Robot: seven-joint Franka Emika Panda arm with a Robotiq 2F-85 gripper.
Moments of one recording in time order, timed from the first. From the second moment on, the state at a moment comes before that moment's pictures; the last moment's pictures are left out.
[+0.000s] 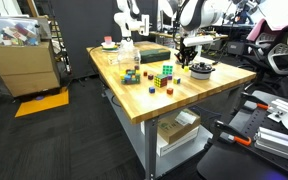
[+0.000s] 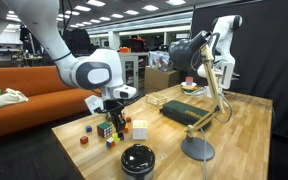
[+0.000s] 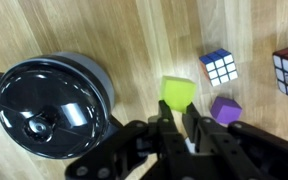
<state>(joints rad) 0.01 0.37 -0.22 -2.32 -0.03 2.74 0.30</state>
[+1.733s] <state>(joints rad) -0.08 0.58 -0.17 -2.08 0.13 2.61 0.32</state>
